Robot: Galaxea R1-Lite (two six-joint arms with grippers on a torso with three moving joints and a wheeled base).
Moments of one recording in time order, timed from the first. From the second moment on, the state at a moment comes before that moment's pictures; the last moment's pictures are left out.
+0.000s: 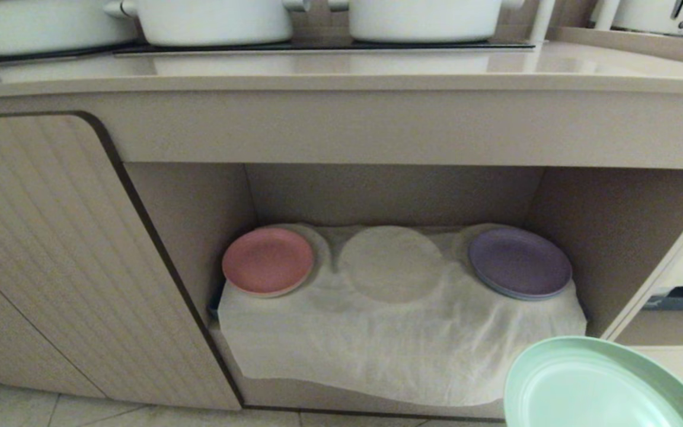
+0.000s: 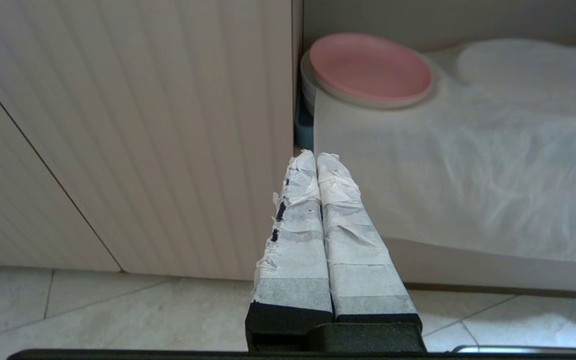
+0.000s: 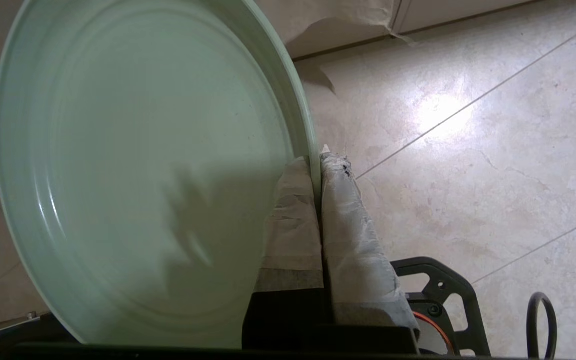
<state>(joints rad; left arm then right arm) 0.00 0.00 0.00 0.00 0.00 0.00 0.33 0.89 -0.54 0.52 -0.21 0.55</state>
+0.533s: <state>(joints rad) 0.00 0.00 0.00 0.00 0.00 0.00 0.33 0.89 -0.54 0.51 -0.21 0.55</state>
